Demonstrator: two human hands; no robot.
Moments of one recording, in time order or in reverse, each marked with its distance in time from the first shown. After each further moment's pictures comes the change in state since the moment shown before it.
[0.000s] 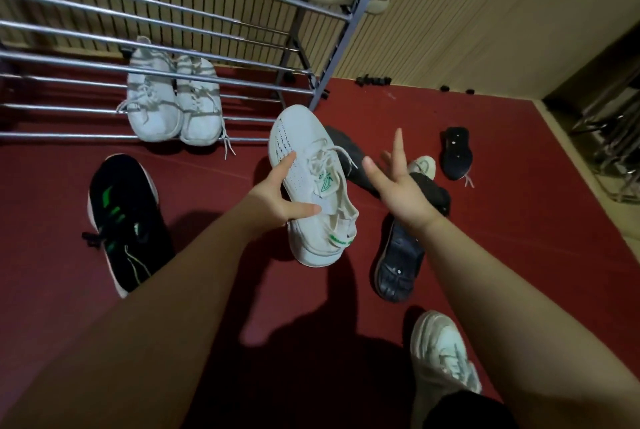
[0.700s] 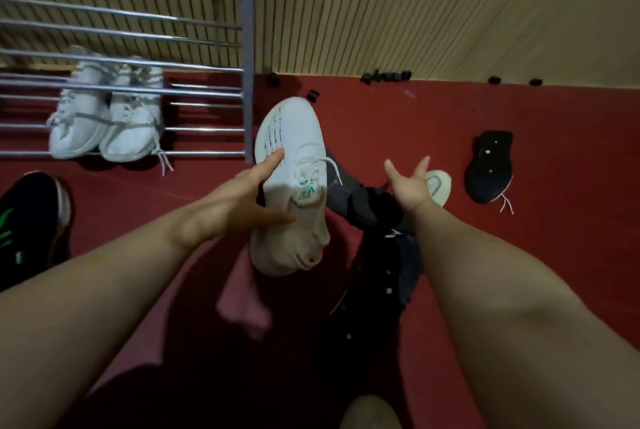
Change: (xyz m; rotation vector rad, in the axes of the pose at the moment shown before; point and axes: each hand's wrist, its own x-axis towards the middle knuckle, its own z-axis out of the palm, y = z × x) left_hand 0.141 0.032 0.109 0.535 0.075 -0.050; right_hand 0.208 0.166 -0.151 -0.006 0.142 0.355
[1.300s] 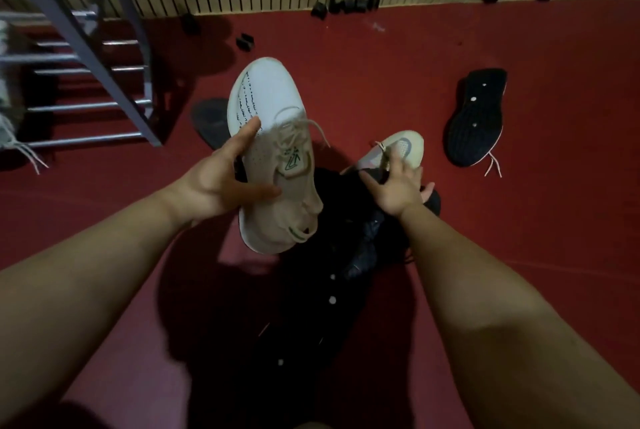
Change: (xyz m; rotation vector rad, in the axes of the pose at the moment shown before) left_hand 0.115 0.021 0.091 -0.190 0.018 -0.086; right_hand 0.095 0.096 -0.040 -0.592 -0.059 -0.066
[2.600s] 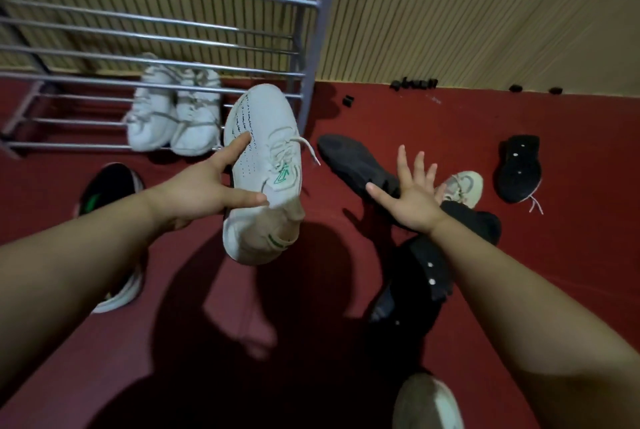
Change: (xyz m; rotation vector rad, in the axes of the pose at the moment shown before) left_hand -0.217 -0.041 -0.199 -0.159 0.081 -0.019; right_hand -0.206 -0.174 0.016 -0.121 0.032 -0.349
